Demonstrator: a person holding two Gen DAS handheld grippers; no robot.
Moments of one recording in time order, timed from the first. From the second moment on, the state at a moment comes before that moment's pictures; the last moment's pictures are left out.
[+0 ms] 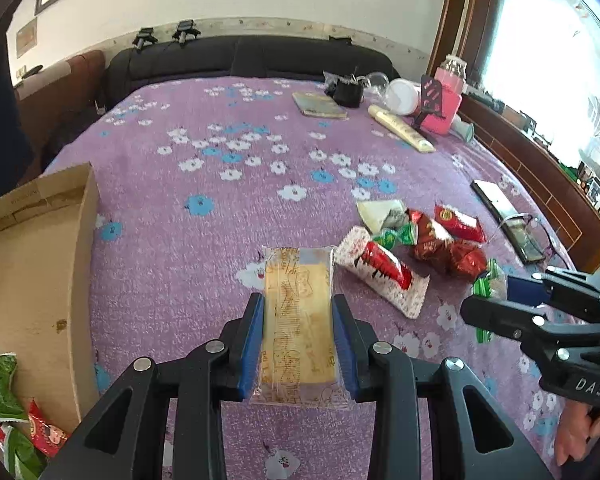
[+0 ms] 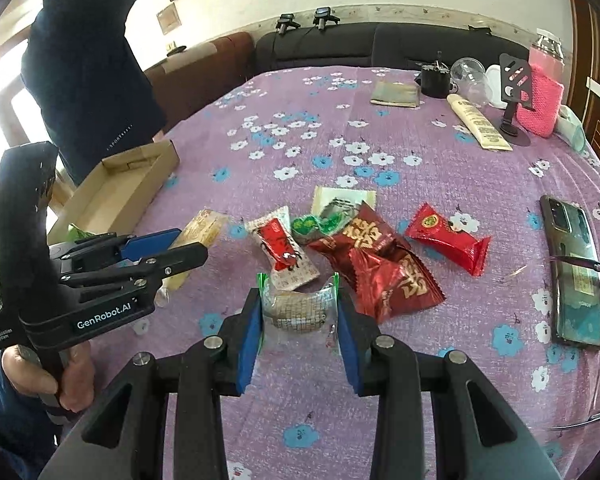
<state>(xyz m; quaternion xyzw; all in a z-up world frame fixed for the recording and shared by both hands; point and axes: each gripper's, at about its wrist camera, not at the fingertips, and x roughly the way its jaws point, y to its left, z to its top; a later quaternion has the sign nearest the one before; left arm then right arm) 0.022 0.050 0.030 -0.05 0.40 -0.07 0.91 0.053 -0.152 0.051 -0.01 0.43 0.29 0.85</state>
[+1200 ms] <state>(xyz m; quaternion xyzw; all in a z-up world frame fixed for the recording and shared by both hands) -0.002 0.039 0.056 0.01 0.29 -0.02 0.96 0.049 -0.144 0.049 0.01 0.41 0.29 0.86</state>
